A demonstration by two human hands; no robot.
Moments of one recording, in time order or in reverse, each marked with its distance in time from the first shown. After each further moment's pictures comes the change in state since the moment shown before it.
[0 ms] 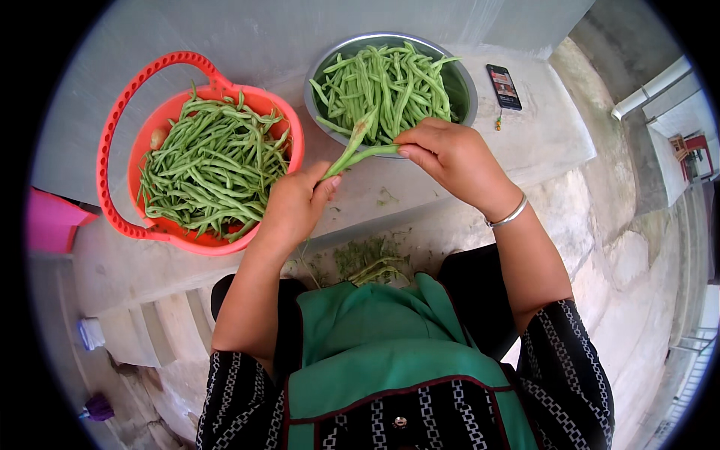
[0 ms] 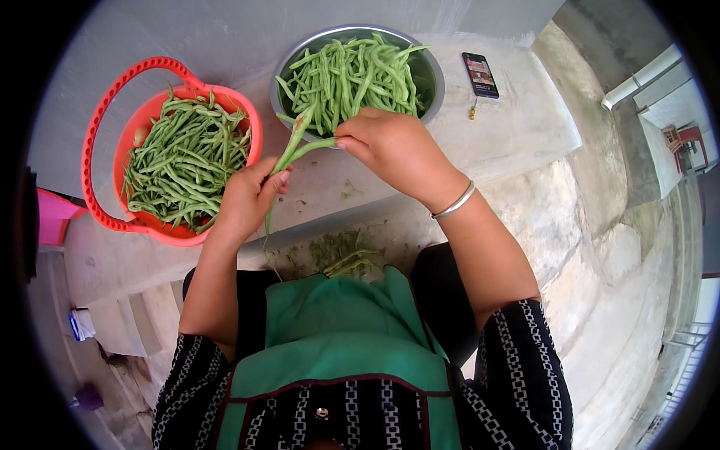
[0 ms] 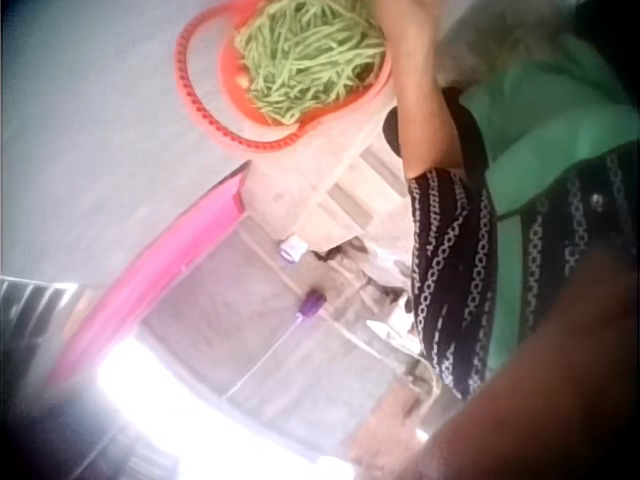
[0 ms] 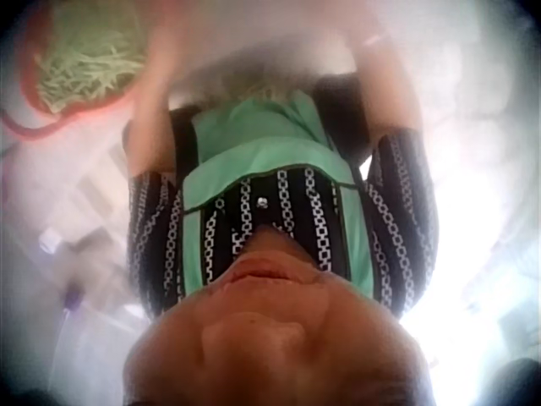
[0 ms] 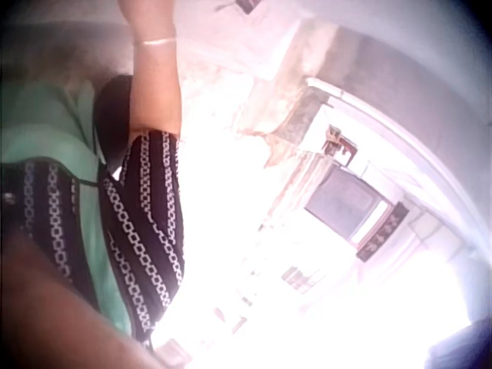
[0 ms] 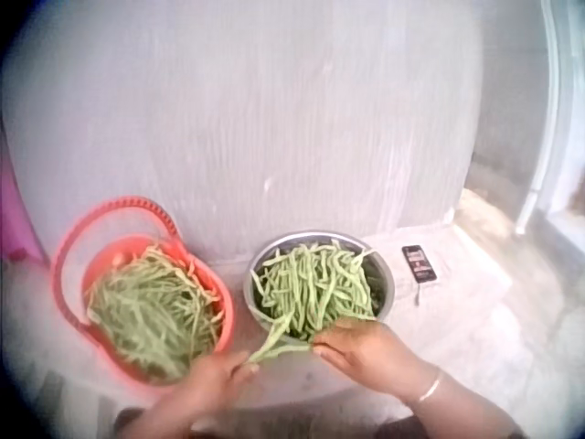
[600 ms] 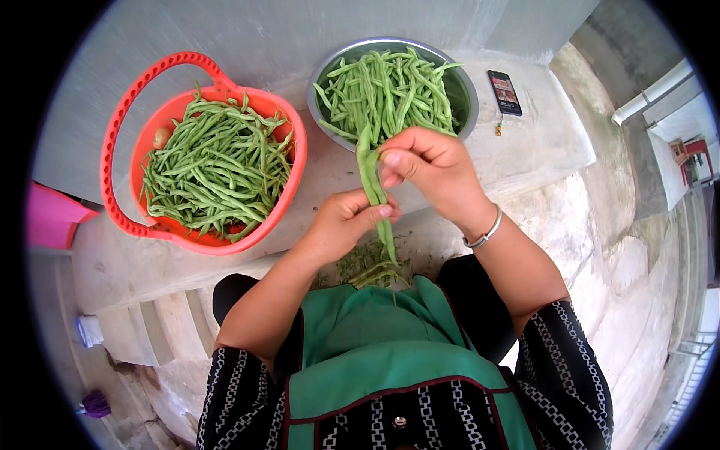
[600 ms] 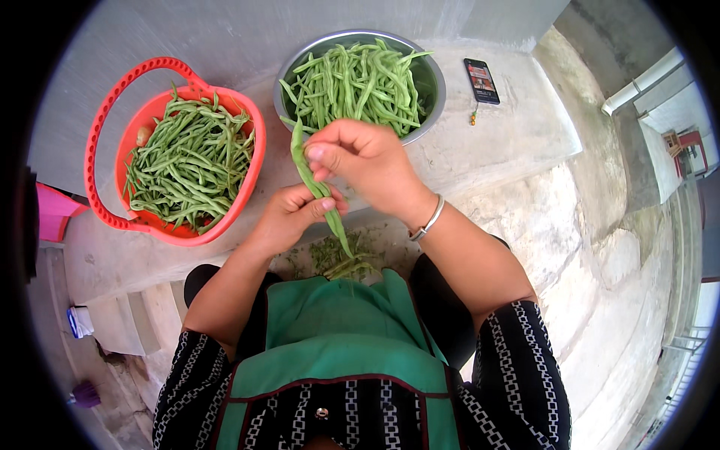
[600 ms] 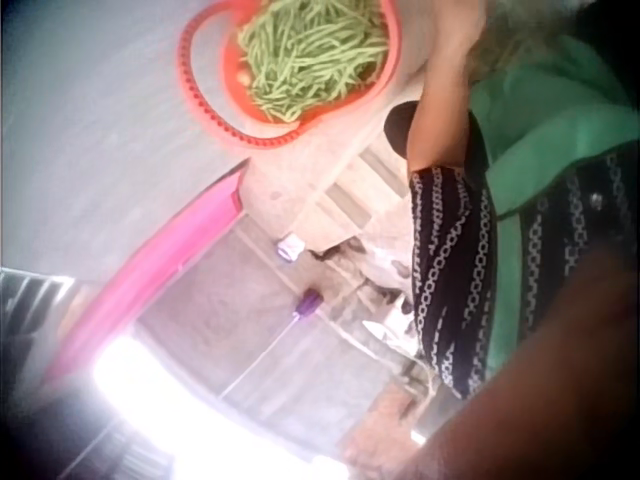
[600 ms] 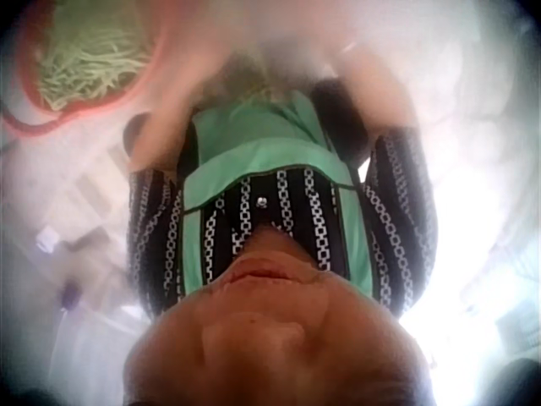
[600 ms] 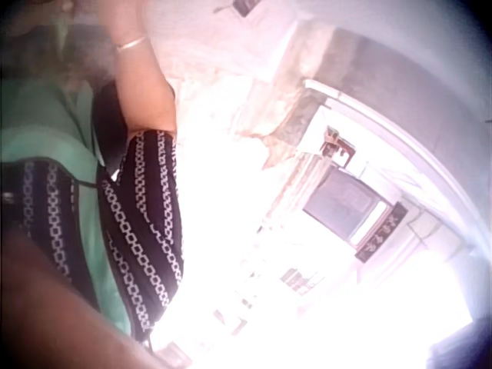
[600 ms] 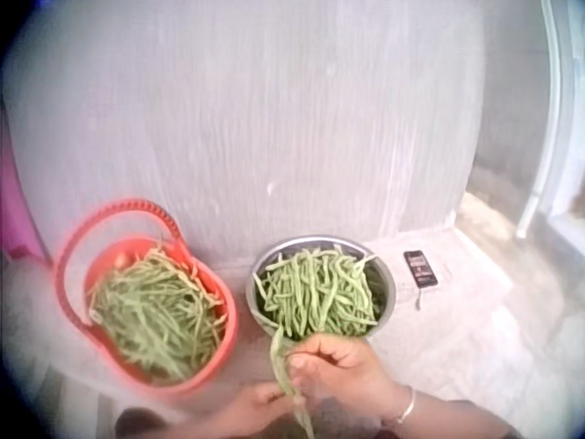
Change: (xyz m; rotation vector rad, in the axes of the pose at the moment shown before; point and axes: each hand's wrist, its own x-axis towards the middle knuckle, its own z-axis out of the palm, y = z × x) left_hand -0.006 0.008 0.050 -0.821 -0.265 -0.026; right_hand 0.003 -0.030 0.023 1.023 0.094 0.328
